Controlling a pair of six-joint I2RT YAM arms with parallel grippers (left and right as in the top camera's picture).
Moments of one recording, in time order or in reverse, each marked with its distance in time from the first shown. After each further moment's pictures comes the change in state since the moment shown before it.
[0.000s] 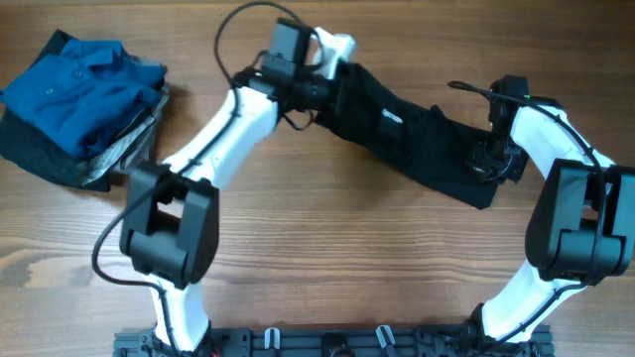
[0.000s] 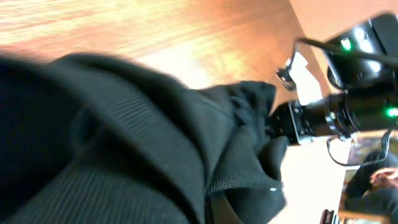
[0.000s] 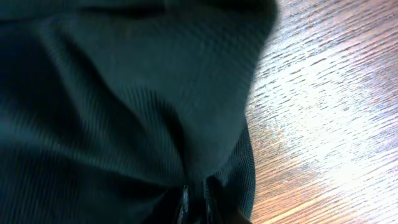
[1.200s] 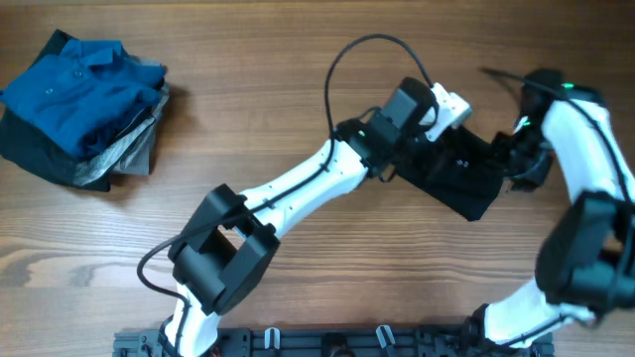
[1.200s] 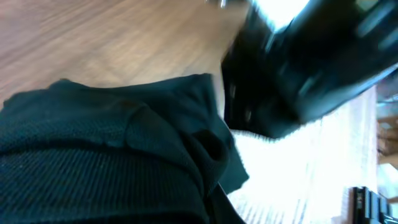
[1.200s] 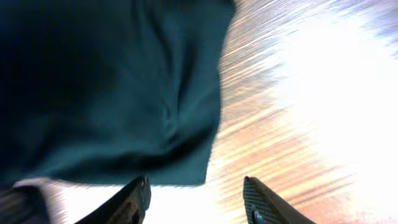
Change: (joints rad) left arm -0.423 0.029 0.001 0.179 -0.261 0.071; right arm -0.090 -0.161 0.118 -0.311 -0.135 -0.006
